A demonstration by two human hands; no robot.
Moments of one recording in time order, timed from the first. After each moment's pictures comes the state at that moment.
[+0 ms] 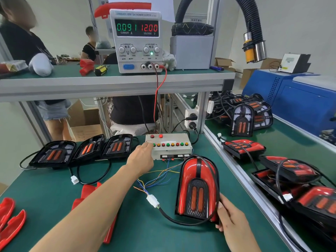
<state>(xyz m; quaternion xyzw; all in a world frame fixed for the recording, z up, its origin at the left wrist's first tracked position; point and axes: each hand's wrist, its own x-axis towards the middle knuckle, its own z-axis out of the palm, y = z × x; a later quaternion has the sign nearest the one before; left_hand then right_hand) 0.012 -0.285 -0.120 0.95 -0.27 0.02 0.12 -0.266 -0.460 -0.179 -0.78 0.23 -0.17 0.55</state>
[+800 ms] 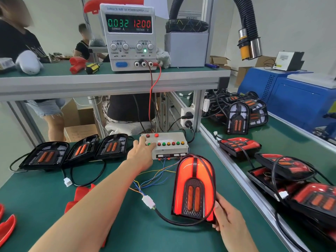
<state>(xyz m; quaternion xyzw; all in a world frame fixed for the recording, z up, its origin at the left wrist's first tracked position) 0.022 -0.306 -0.120 0.97 -0.26 0.00 0.03 -0.265 -0.466 -0.184 -0.80 0.22 -0.18 0.53</state>
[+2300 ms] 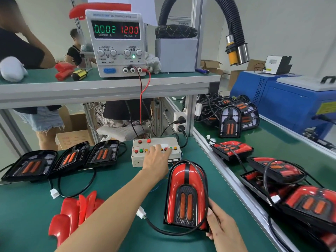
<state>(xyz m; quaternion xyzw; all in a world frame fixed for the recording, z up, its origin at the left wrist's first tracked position) -0.009 -0.376 -0.129 0.94 -0.33 0.08 0.01 -0.262 -0.464 -0.181 -0.78 0.23 -0.19 0.55</state>
